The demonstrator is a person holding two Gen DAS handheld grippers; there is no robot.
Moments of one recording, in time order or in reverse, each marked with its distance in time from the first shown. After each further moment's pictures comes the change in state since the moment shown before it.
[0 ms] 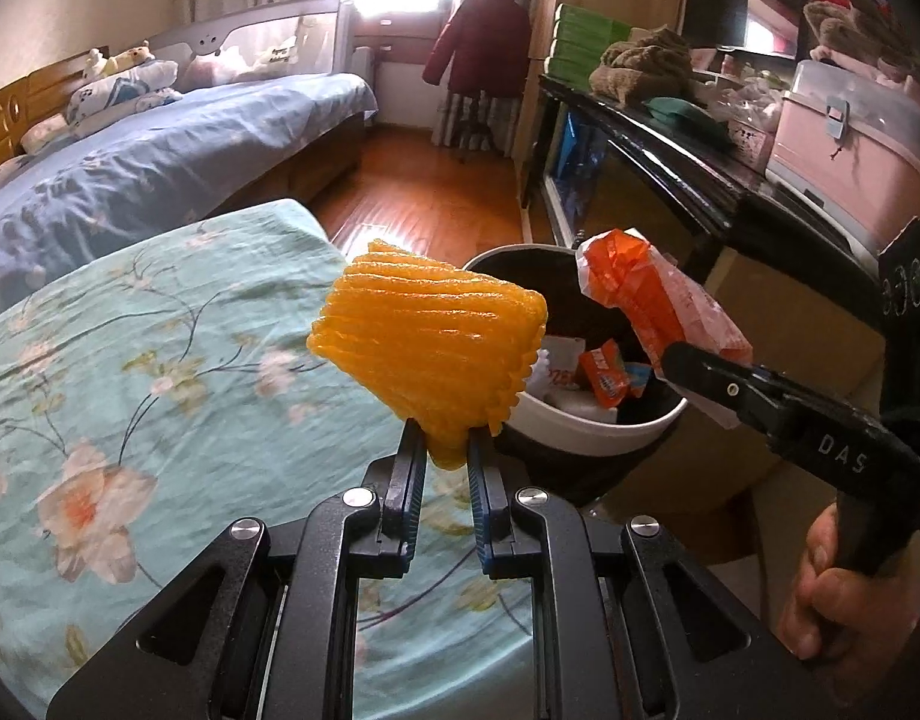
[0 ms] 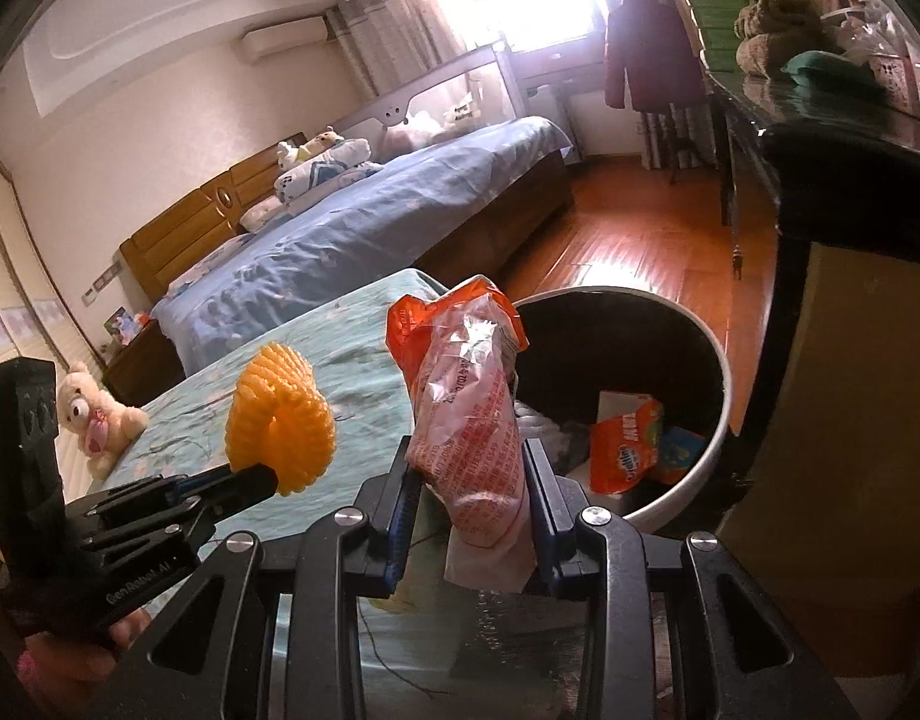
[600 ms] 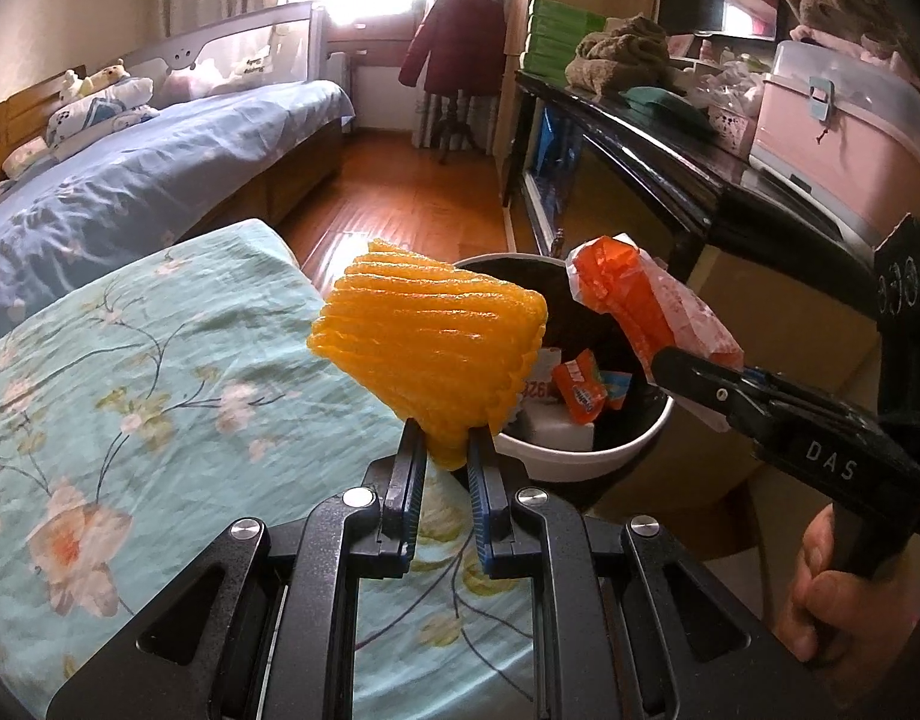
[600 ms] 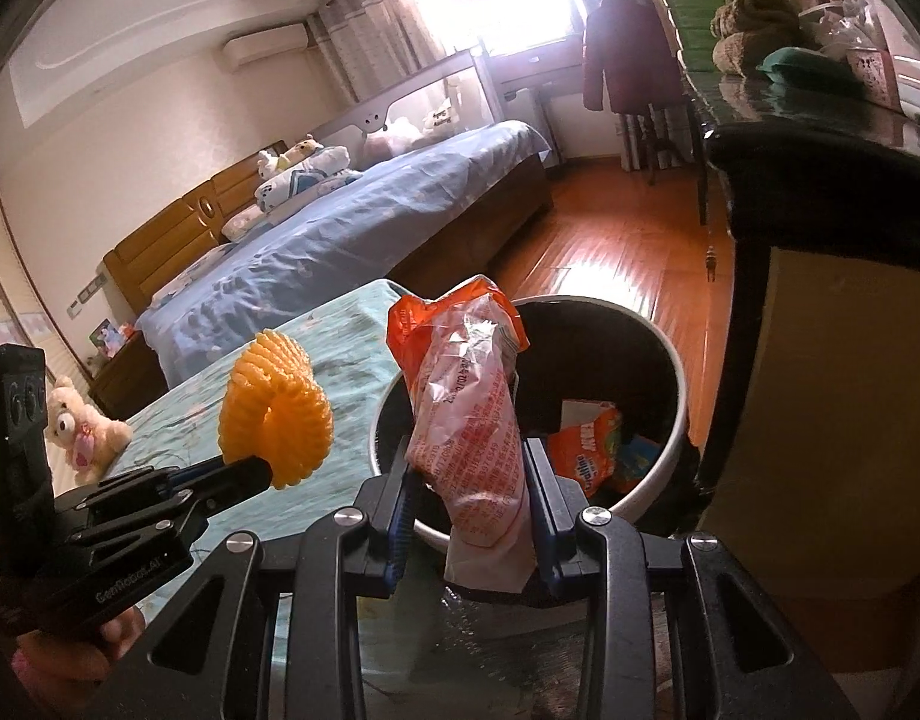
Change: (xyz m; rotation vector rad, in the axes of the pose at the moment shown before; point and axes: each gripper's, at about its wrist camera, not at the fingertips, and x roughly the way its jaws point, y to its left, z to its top) left arm 0.011 -0.023 0.014 0.053 0.002 -0.016; right arm -0.004 -0.018 0.006 0.024 -0.011 -0.038
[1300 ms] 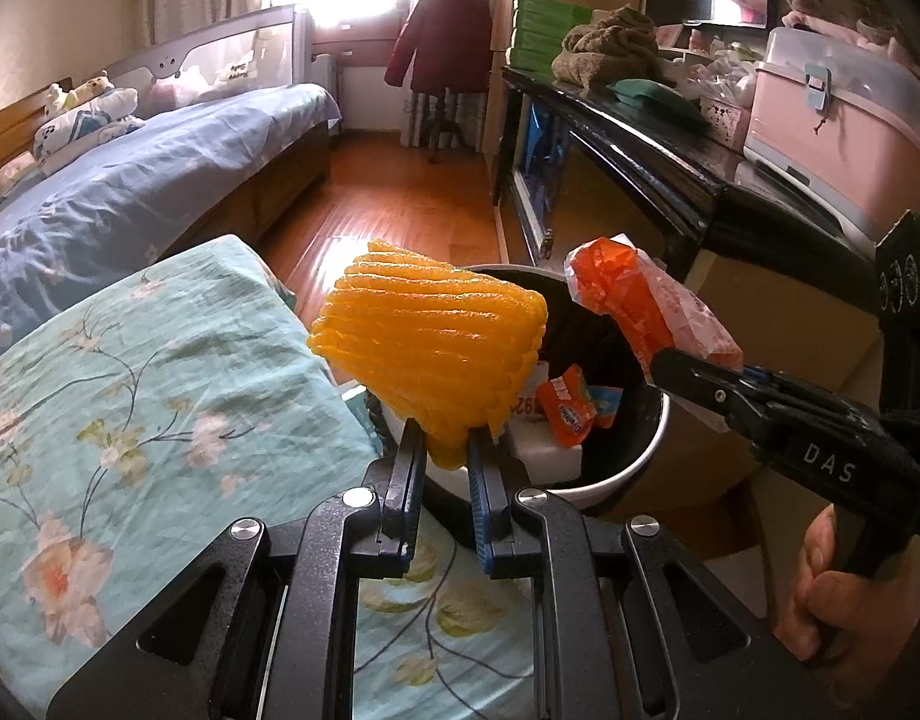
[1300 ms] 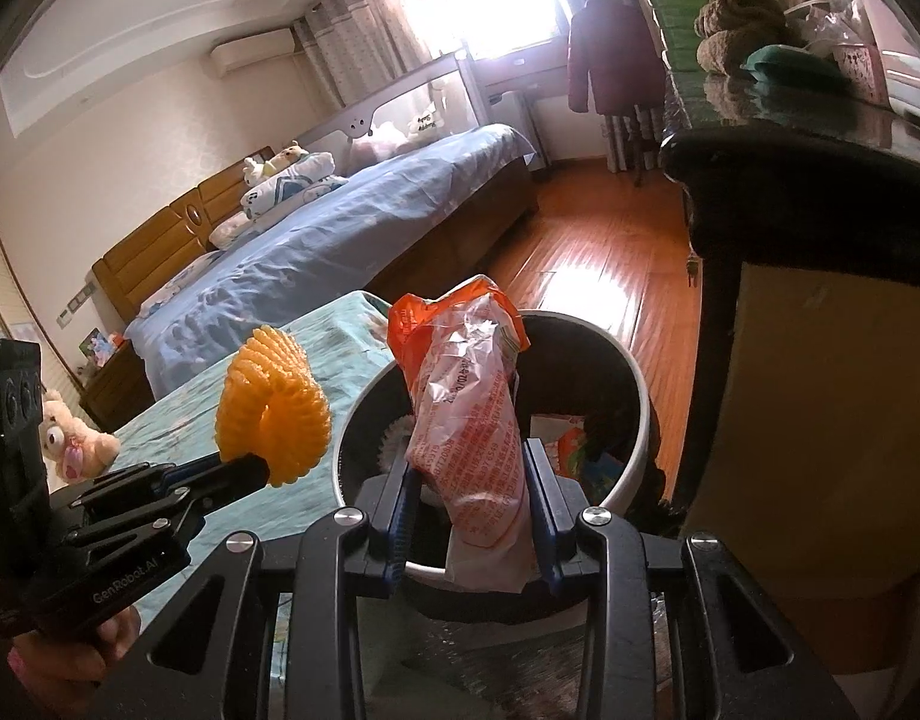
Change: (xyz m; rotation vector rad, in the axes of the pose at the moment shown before) left arm 0.013 -0.013 0.014 0.031 0.005 -0.008; right arm 0.004 -0.016 0.006 0.013 -0.006 -0.024
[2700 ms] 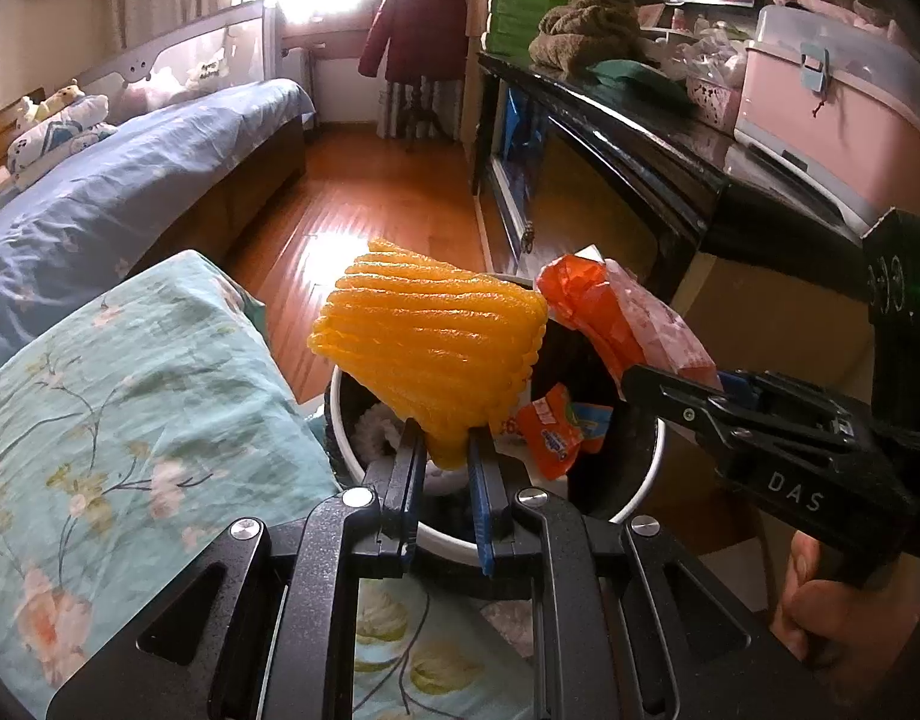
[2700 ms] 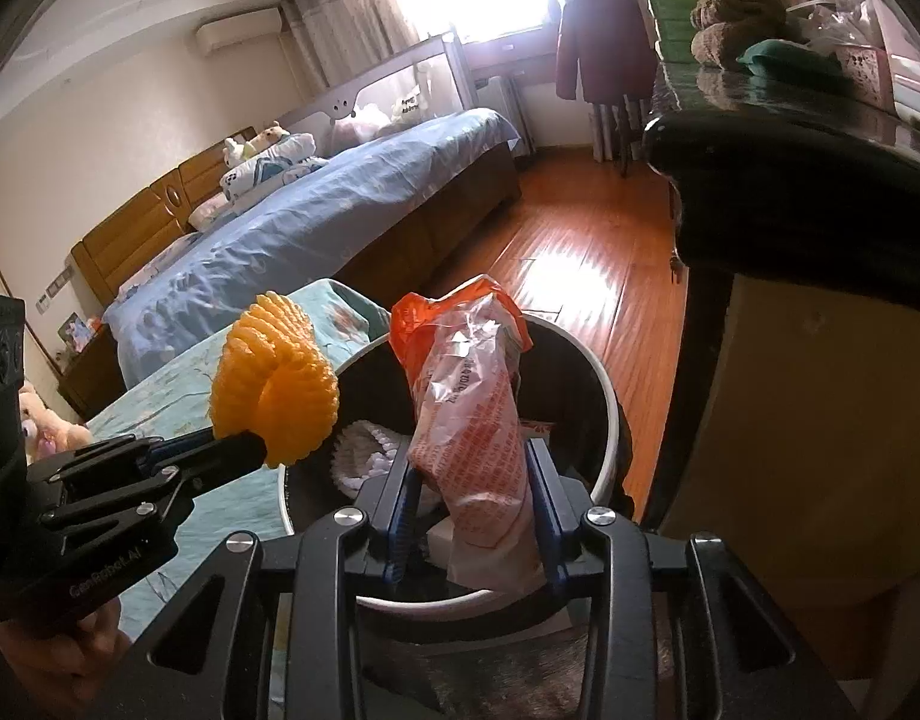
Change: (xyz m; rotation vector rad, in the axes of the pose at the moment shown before) left arm 0.031 -0.014 0.023 0.048 0.037 -0.033; right arm 0.018 -0.010 0.009 -0.019 0.047 -0.055
